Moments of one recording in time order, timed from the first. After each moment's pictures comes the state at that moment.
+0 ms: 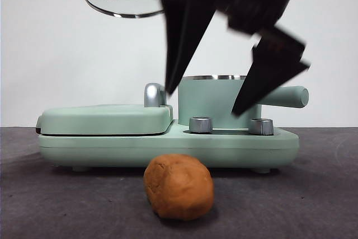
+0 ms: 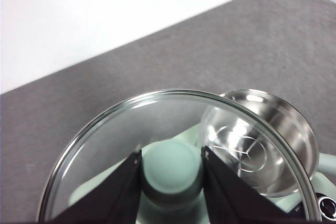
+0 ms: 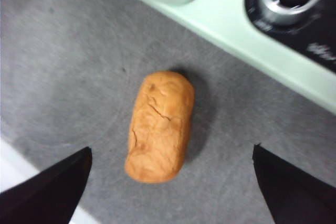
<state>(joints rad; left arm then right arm) -0.41 1.57 1.73 -0.64 0.15 0.09 0.85 1.43 1.05 -0.68 -0.13 0.40</state>
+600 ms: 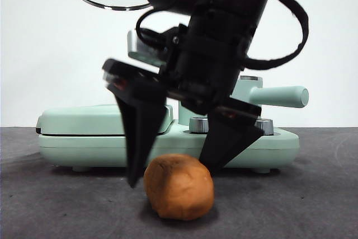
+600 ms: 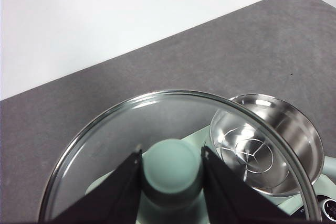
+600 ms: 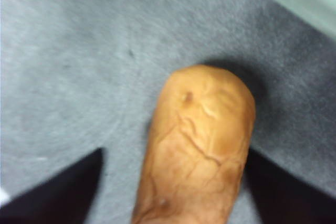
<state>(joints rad) -0.38 1.54 1.73 -0.66 0.15 0.09 0.93 1.68 1.05 -0.55 -0.13 0.40</state>
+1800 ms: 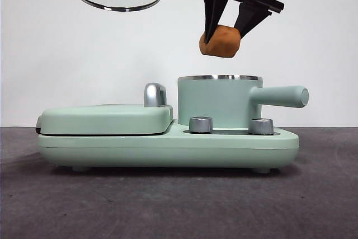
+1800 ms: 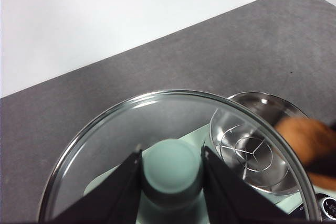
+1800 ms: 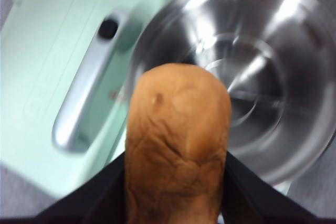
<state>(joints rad) -0.38 1.54 1.73 -0.66 0.15 0.09 0.48 1.82 1.85 -1.02 -0.15 0.20</state>
